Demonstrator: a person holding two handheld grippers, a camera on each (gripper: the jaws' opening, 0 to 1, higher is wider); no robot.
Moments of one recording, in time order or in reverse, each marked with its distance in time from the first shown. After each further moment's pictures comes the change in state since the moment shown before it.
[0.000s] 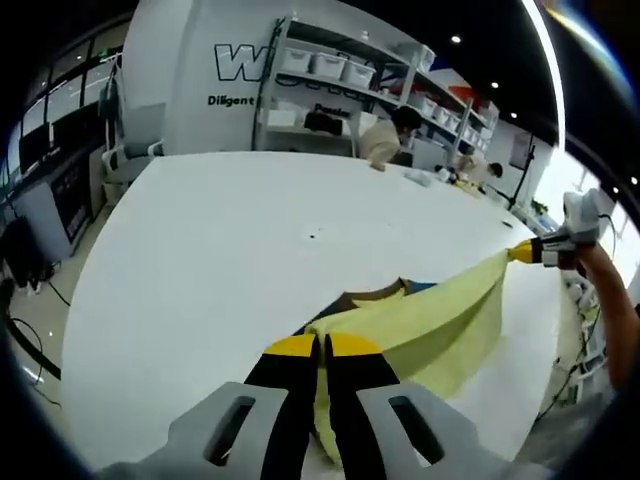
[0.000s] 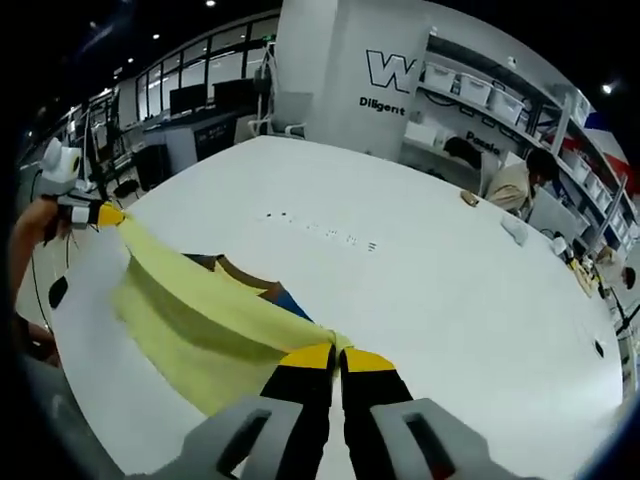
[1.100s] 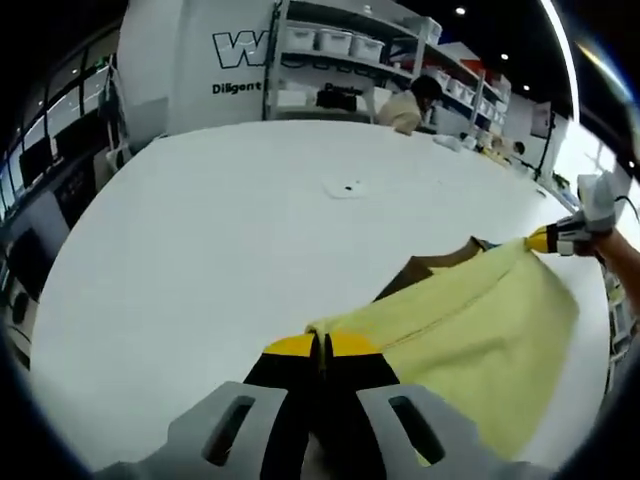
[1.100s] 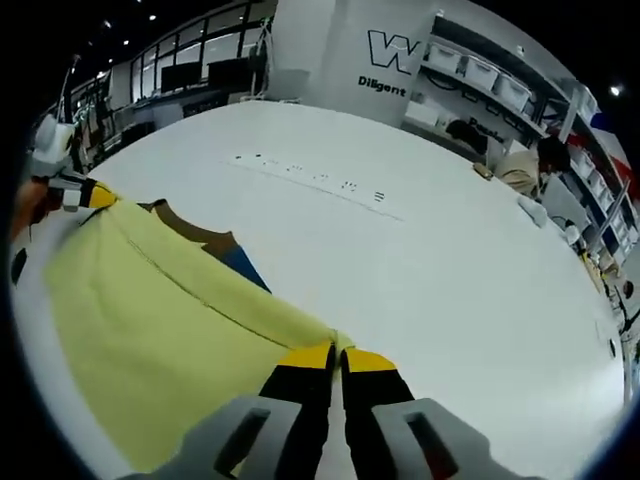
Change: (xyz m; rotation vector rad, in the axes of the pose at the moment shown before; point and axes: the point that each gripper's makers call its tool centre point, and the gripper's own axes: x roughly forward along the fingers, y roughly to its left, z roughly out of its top) left arm 0.106 0.040 -0.059 0.086 0.058 0.102; right arm 0.121 -0.009 -0.065 -0.040 0.062 -0.041
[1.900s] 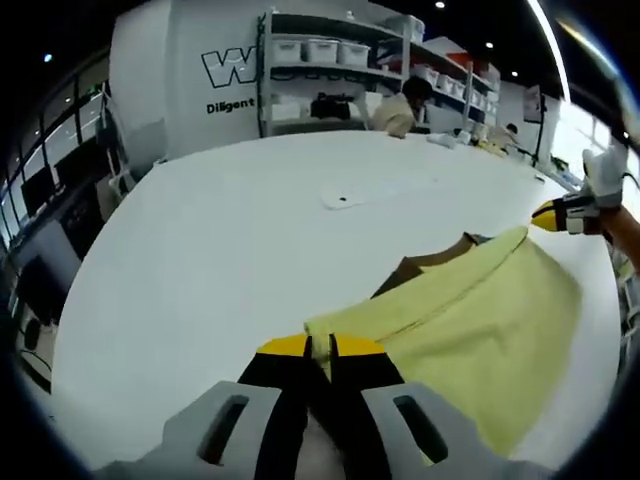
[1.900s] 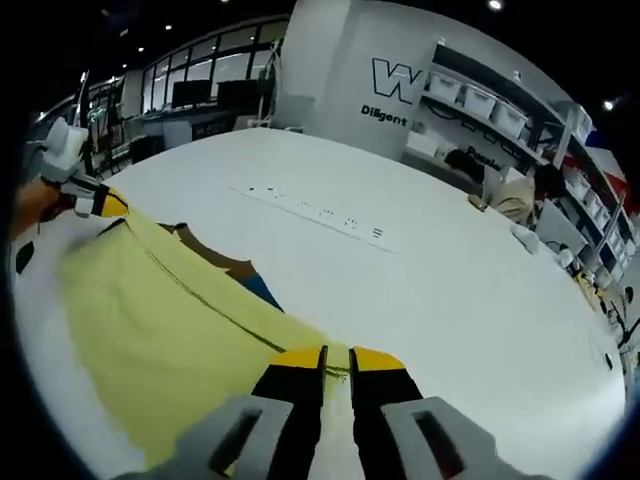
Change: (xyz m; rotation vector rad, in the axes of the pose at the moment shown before) left arm -0.027 0.001 0.012 0.080 -0.056 0.031; right arm -0.038 0.004 0.027 -0.028 -0.155 -0.003
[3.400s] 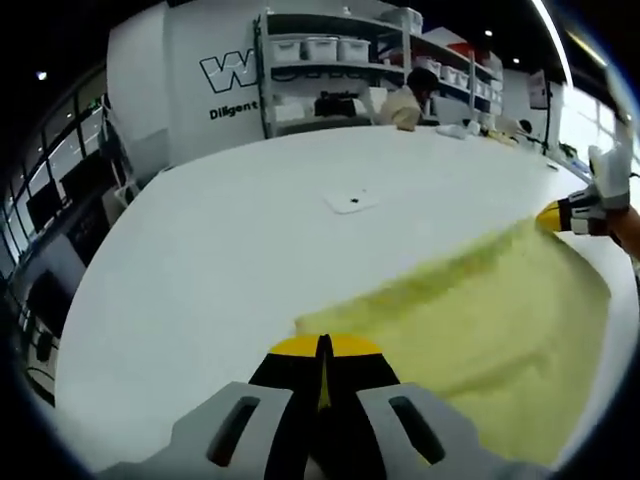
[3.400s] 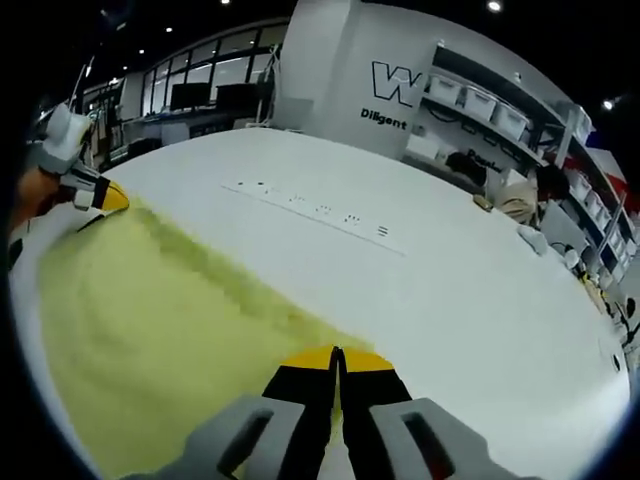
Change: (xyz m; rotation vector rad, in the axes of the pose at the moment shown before) left arm 0.048 0.005 0.009 0.042 0.010 0.061; right arm 0.053 -0.004 -0.008 0.006 -0.006 -0.009
